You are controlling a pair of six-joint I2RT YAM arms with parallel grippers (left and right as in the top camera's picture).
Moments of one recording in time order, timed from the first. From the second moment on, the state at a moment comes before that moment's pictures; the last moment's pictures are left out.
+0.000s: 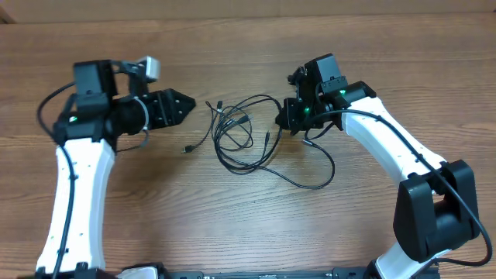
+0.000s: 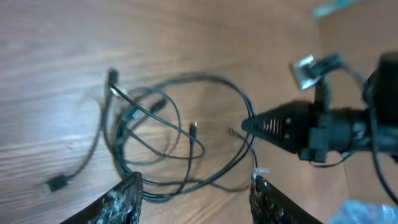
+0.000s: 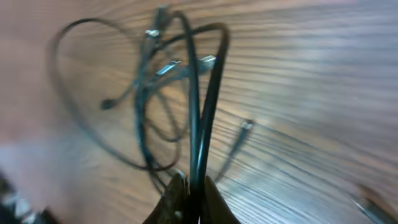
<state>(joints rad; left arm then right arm) 0.07 1.44 1.26 -0.80 0.71 -0.18 0.35 1.81 1.34 -0.66 -0.50 0.28</state>
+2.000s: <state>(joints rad) -0.27 1.80 1.26 -0.81 0.60 -0.07 0.30 1.81 1.34 -0.76 -0.42 0.37</state>
